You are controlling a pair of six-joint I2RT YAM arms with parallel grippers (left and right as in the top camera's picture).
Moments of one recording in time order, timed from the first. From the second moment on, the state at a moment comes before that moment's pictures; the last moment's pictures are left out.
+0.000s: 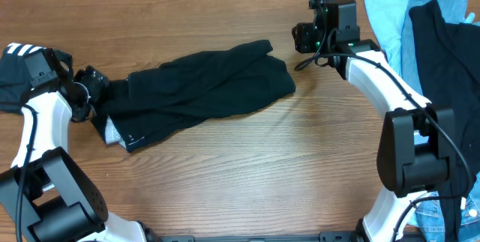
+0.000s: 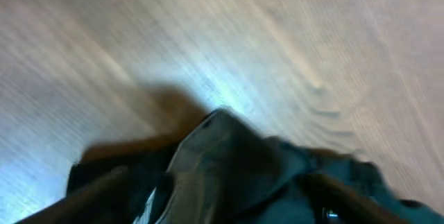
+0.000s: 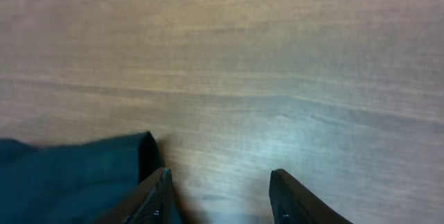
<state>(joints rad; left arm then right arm) 0.44 1.74 1.20 -0.54 0.20 -0.52 0.17 1.97 1.43 -0.24 -0.19 0.15</state>
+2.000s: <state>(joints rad) -0.31 1.84 1.21 -0.59 -0.23 0.31 0.17 1.89 1.44 -0.79 -0.31 0.10</state>
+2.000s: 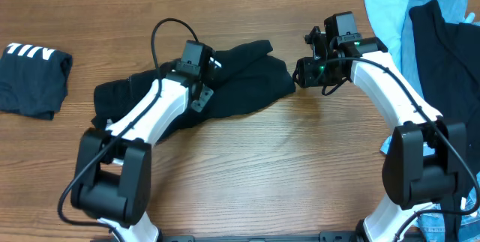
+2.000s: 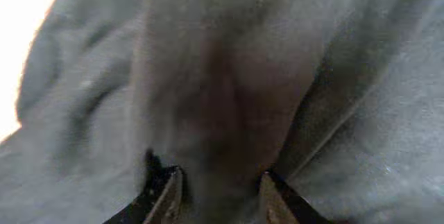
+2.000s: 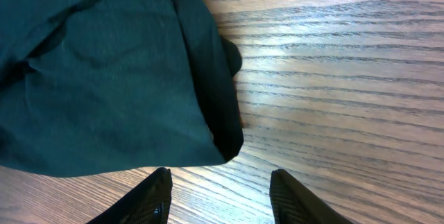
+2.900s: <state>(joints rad) 0.03 1.86 1.52 -1.19 -0.16 -0.38 0.17 1.89 1.44 -0.81 -0.31 0.10</state>
